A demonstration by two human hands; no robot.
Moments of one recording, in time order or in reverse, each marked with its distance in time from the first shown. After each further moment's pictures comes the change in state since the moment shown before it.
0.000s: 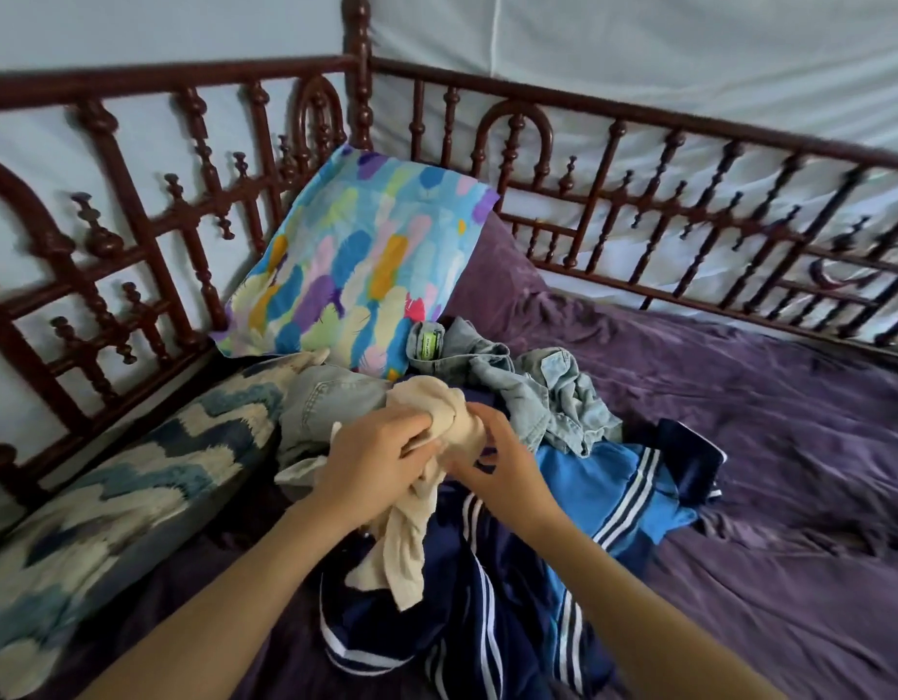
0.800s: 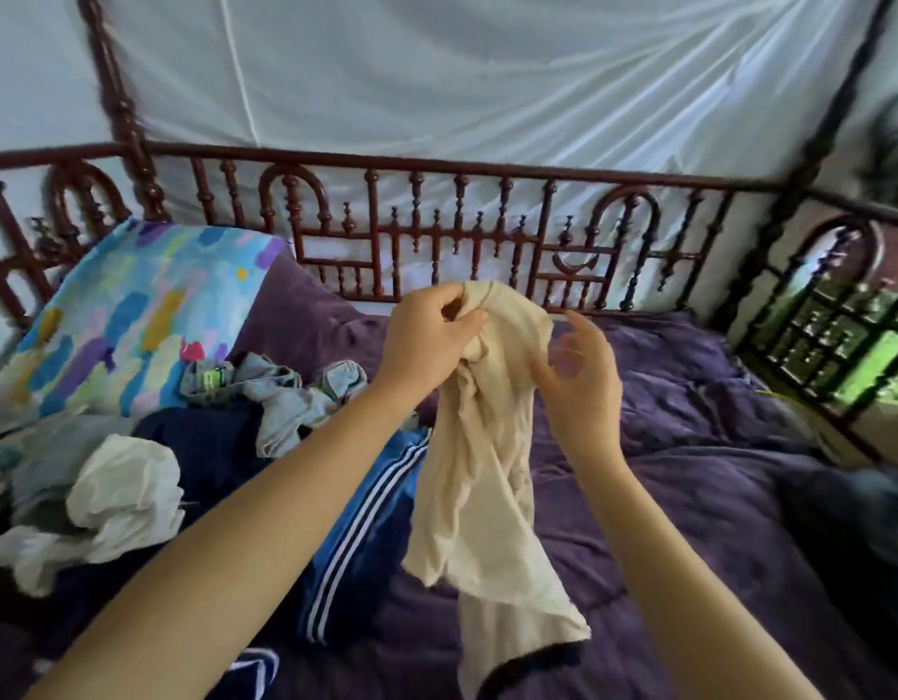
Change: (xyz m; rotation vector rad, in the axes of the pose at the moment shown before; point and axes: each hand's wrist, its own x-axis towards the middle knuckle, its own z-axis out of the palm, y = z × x) left_hand 0.110 0.419 0.147 -0.482 0.046 -0.023; right_hand -0.237 0.037 -0.376 -0.105 0.890 -0.043
